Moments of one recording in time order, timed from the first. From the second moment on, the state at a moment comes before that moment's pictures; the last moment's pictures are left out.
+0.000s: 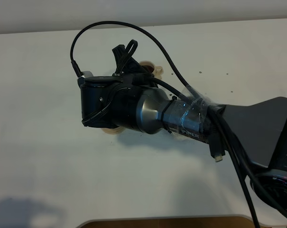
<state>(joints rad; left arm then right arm) 0.02 0.01 -0.51 -0.11 1.06 0.04 1.04 2.25 -1.80 -0.90 1.19 -0.58</state>
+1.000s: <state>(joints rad) 0.02 0.01 -0.51 -0.11 1.06 0.04 1.06 2.25 -1.80 -0.96 1.17 -0.67</state>
